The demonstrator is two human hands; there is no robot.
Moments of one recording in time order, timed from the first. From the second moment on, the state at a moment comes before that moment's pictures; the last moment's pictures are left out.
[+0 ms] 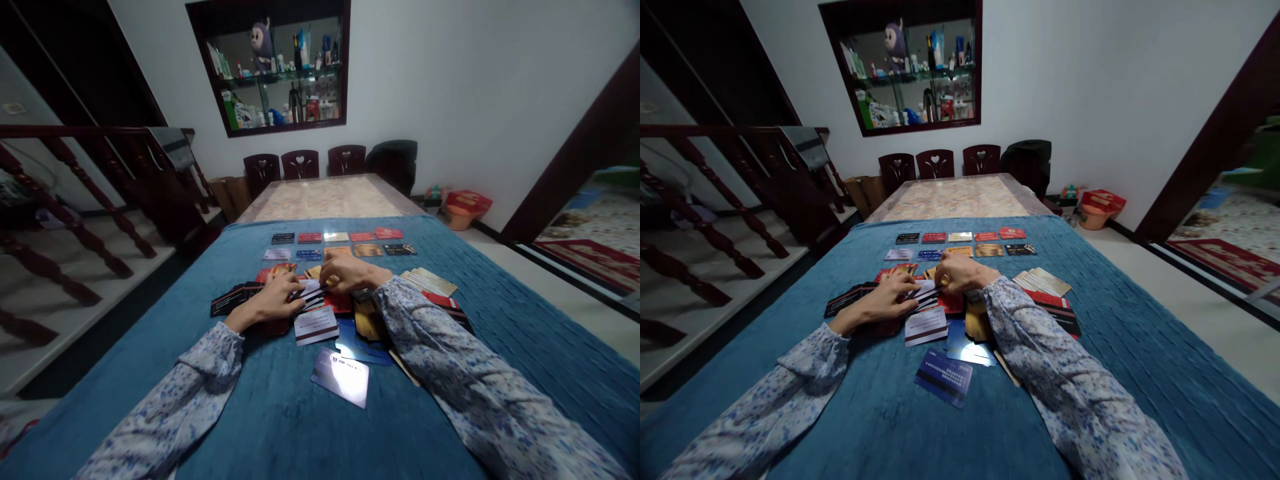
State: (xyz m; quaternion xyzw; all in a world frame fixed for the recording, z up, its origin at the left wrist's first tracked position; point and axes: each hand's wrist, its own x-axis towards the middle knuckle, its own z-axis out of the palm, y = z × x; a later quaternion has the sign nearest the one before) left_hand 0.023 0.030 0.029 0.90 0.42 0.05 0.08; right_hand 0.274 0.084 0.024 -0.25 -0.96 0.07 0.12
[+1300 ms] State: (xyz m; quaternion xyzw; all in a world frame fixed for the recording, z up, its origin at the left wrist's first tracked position) left_hand 0.014 0.042 0.010 0.87 0.44 0.21 -0.02; right_hand 0.264 0.074 0.019 -0.36 -0.91 0.00 0.19
